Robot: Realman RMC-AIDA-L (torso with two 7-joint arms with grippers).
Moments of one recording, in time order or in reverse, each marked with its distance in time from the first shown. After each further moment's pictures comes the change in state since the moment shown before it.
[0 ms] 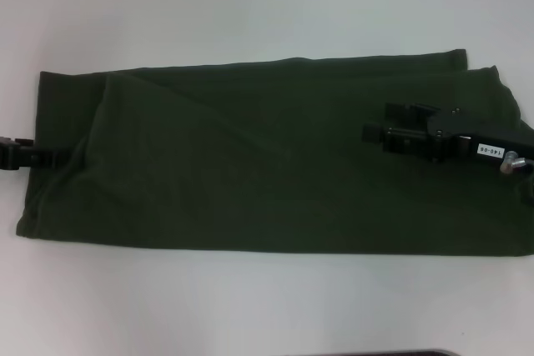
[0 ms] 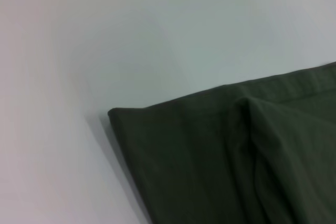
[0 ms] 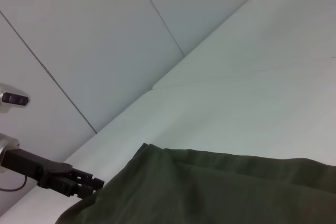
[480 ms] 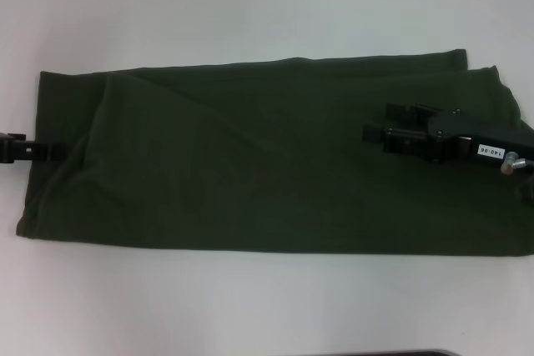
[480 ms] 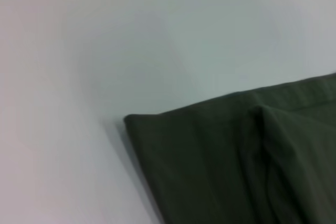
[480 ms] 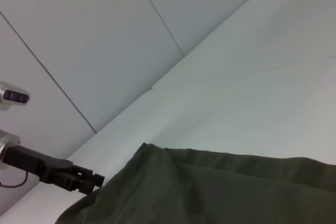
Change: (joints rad) left arm -0.005 0.009 0.002 -0.004 0.000 -0.019 -0.022; right arm -0.002 0.000 0.000 0.000 0.000 0.000 0.000
